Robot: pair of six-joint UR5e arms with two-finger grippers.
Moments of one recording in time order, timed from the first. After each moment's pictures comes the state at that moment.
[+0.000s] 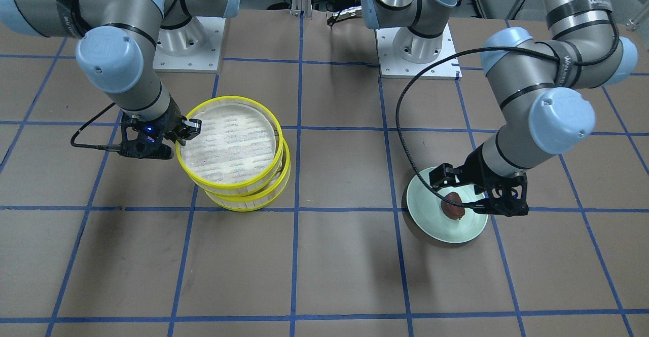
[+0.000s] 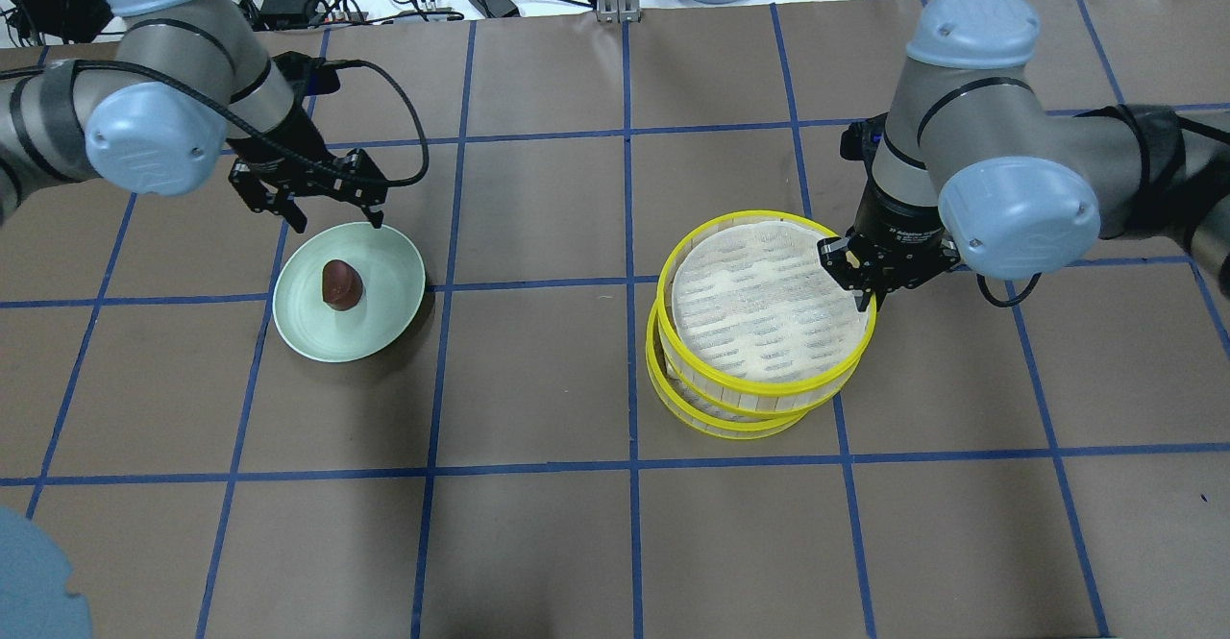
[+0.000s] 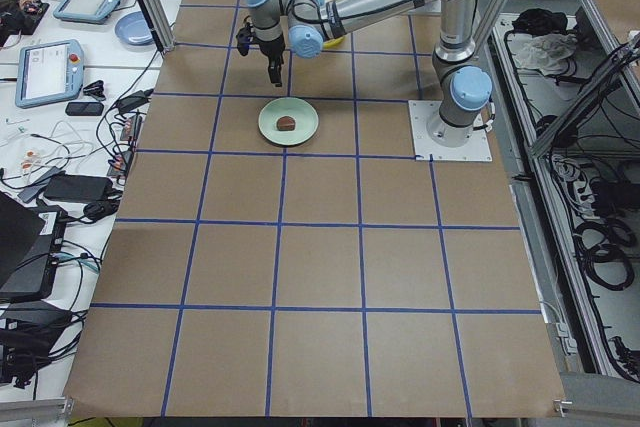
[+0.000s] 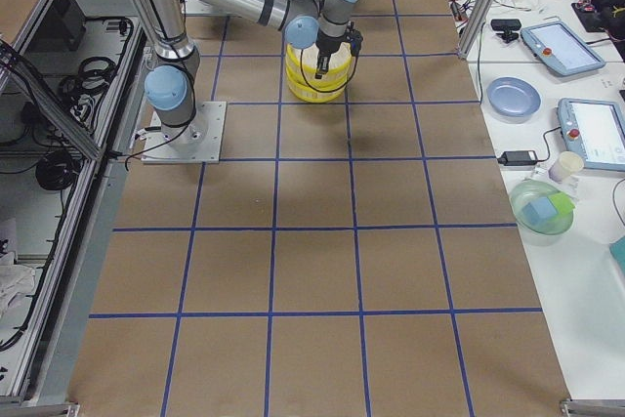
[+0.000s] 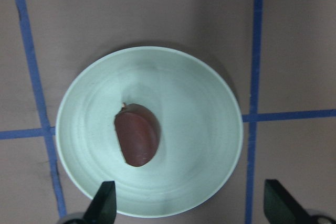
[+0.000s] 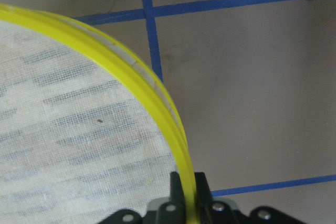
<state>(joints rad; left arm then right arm) -1.36 -1.86 -1.69 -1.30 1.54 0.25 1.55 -1.47 1.89 -1.83 -1.59 0.00</state>
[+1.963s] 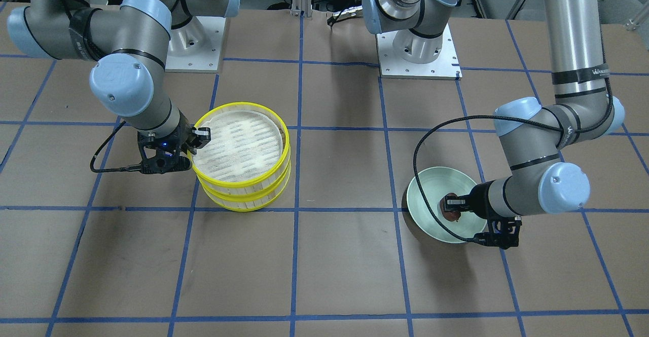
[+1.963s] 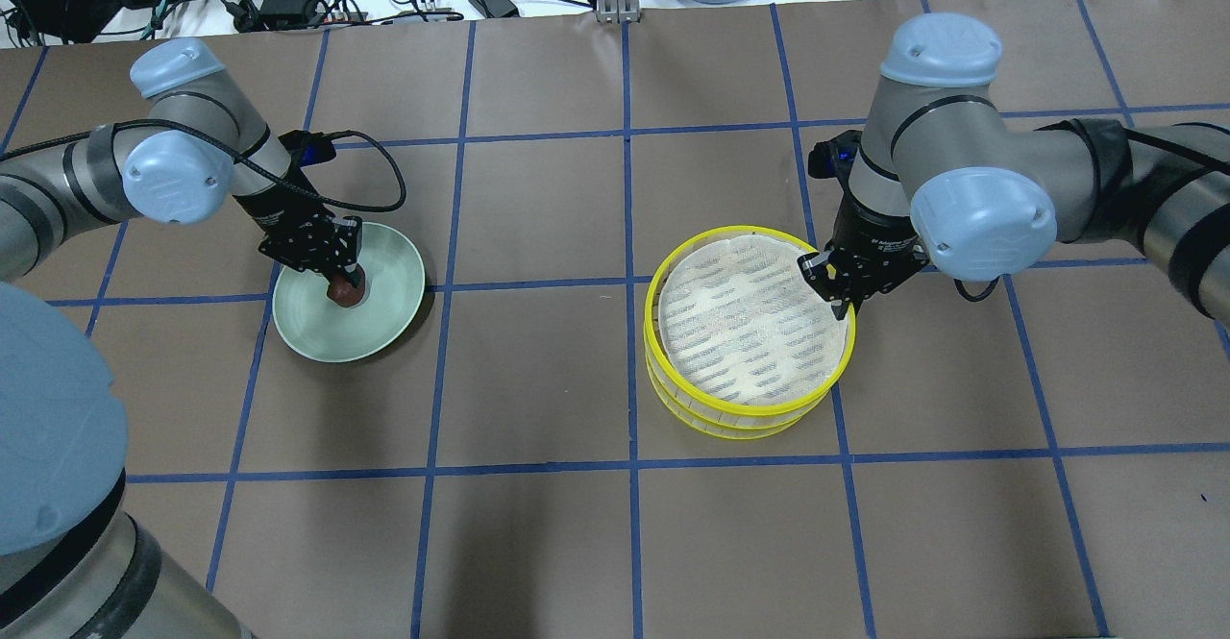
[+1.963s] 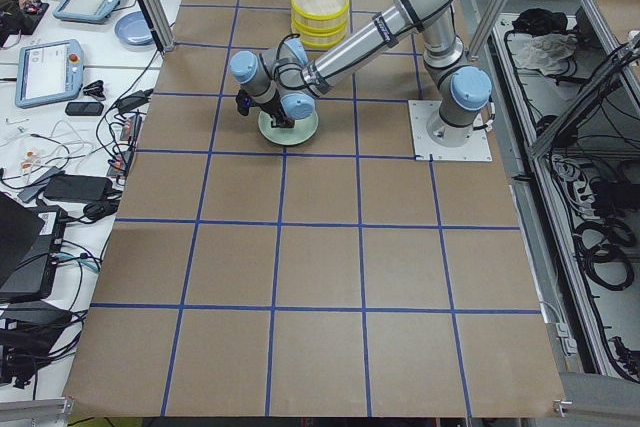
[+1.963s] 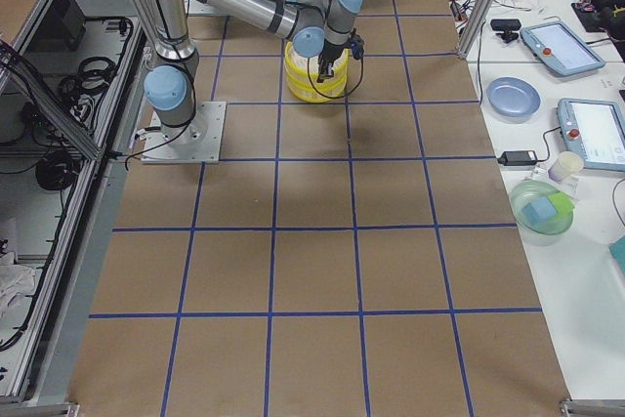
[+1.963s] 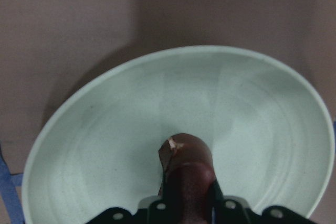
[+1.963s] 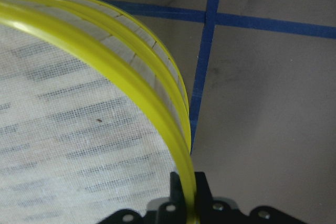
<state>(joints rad) -1.30 -2.05 -1.69 -1.27 1.47 0.27 1.56 -1.39 1.90 -1.85 -1.56 -0.13</state>
